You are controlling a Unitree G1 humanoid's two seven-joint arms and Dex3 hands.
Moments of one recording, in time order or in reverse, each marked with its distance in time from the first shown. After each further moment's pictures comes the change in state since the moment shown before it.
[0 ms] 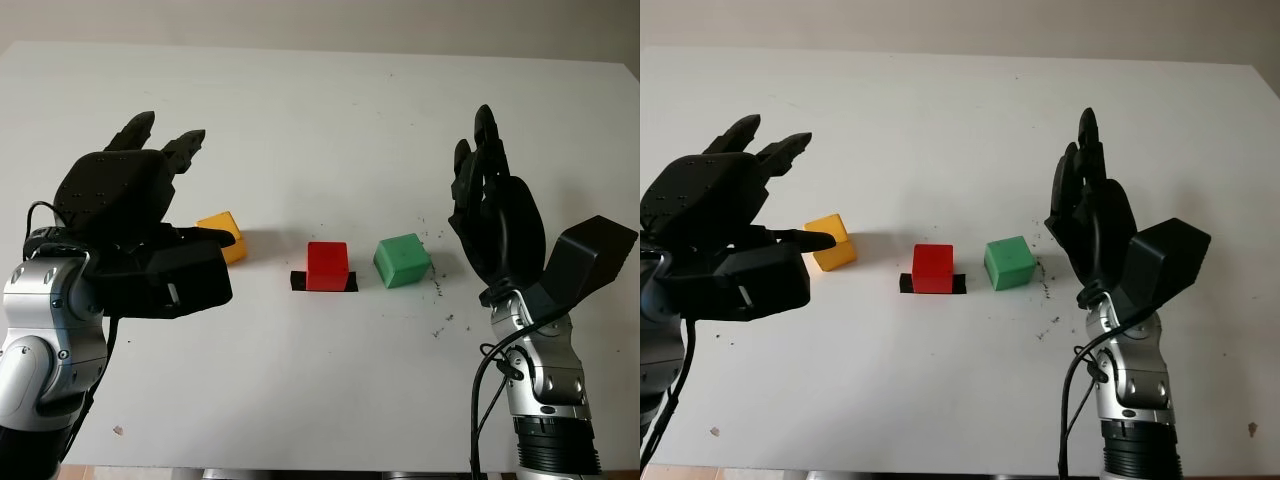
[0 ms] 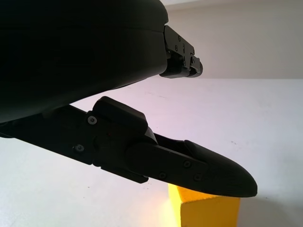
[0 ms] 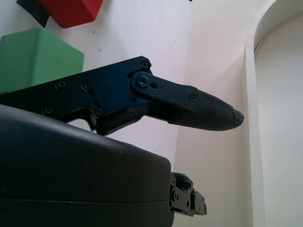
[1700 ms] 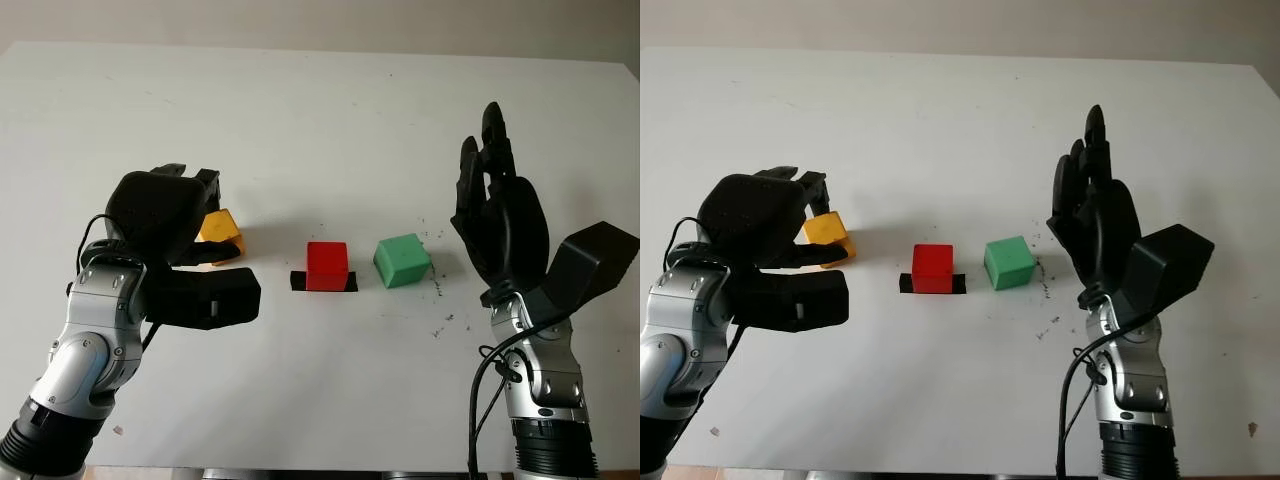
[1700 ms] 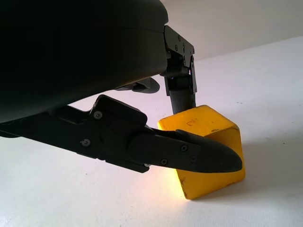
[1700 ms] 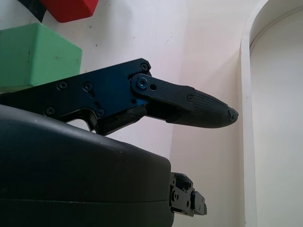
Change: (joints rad) left arm -0.010 -0.043 -0.127 0.145 0.214 0.000 0.060; right arm 0.008 0.012 -0.010 0.000 -0.019 -0.037 -0.008
